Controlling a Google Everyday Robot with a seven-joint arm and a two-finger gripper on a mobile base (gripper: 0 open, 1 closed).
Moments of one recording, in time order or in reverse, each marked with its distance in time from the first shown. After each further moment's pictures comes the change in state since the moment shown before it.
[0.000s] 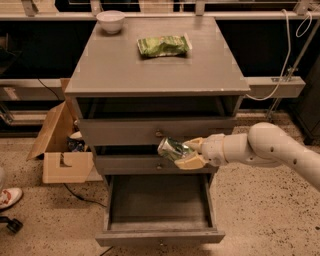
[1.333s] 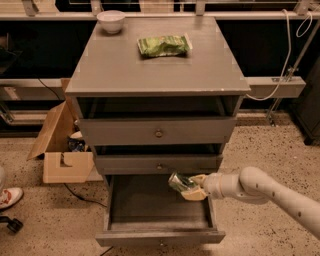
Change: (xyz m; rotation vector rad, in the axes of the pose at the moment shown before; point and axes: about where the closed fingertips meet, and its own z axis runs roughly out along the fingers) arm 0.207 -0.007 0.073 0.019 0.045 0.180
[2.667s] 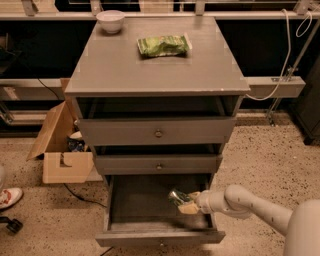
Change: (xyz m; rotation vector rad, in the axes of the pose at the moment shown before) arm 0.131 -0.016 0.087 0.036 0.109 0.154
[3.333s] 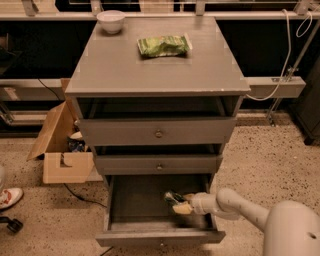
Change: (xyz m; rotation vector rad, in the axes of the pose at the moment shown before) arm 0.028 -0.024 0.057 0.012 -0.025 0.061
